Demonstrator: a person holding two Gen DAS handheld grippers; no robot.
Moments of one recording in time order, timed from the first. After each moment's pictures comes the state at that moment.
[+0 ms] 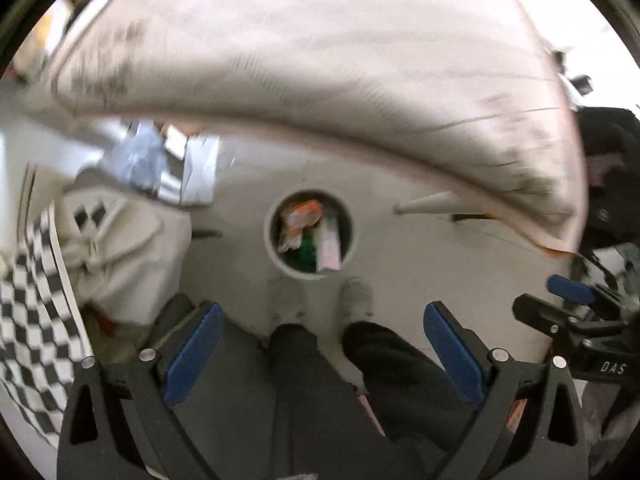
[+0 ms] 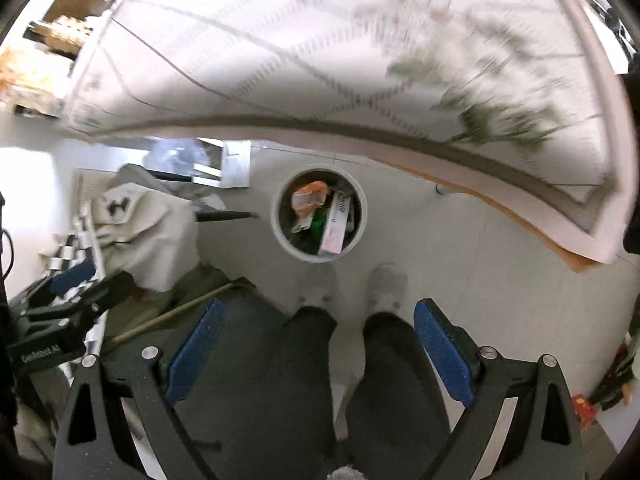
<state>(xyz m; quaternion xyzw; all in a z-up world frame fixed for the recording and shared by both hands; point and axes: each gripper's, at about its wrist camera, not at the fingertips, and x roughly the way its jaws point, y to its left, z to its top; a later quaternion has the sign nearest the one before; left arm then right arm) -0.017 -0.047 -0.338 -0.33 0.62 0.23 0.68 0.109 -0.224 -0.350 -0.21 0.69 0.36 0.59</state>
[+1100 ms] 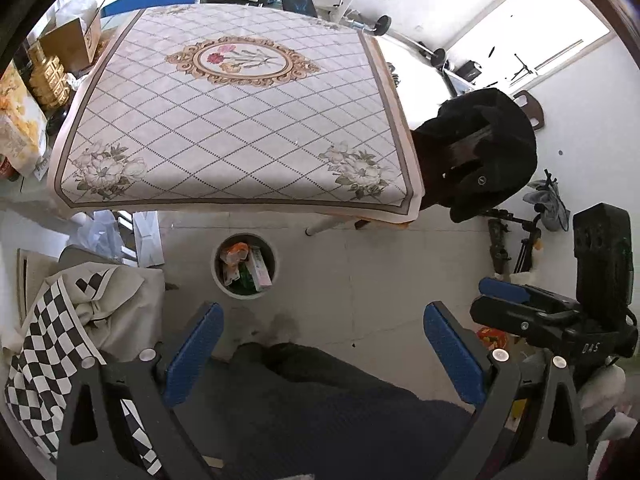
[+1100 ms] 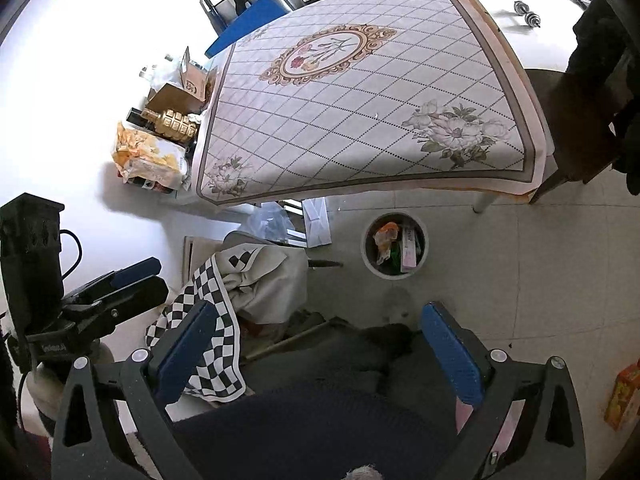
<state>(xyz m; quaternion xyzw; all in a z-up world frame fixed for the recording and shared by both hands) -0.066 -0.073 -0.128 -0.31 0.55 0.09 0.78 0.012 -0.298 -0.117 -0.03 0.66 0.38 0.65</state>
